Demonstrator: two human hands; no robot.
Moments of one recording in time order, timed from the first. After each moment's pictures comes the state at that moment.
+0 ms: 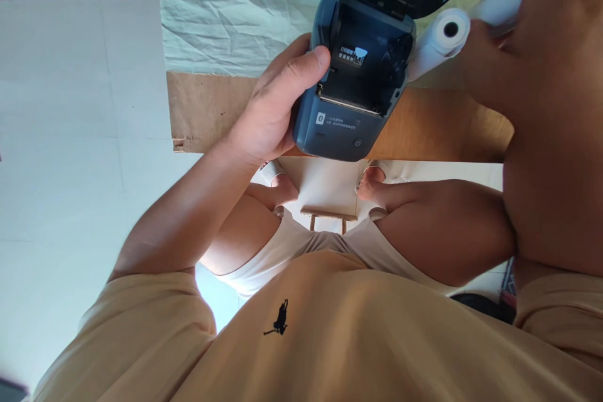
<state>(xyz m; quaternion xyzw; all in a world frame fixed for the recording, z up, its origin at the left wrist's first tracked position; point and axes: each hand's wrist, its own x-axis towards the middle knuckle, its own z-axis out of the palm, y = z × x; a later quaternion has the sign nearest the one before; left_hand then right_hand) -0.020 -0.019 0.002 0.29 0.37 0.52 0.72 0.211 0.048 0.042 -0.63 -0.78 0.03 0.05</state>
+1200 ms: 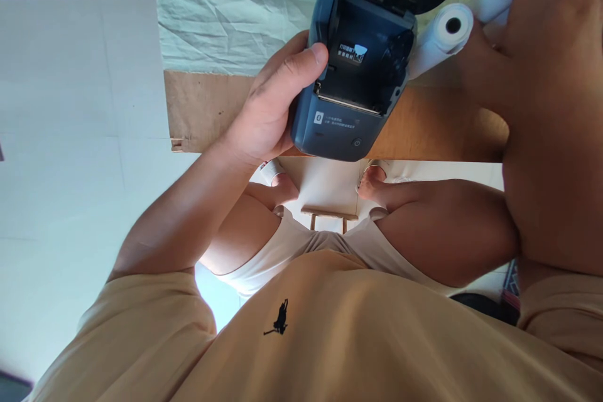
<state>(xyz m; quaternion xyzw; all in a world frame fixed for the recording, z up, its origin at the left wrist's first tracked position) -0.012 -0.018 0.005 0.26 0.37 0.54 0.70 0.212 0.050 0.035 -0.58 -0.81 0.05 0.09</state>
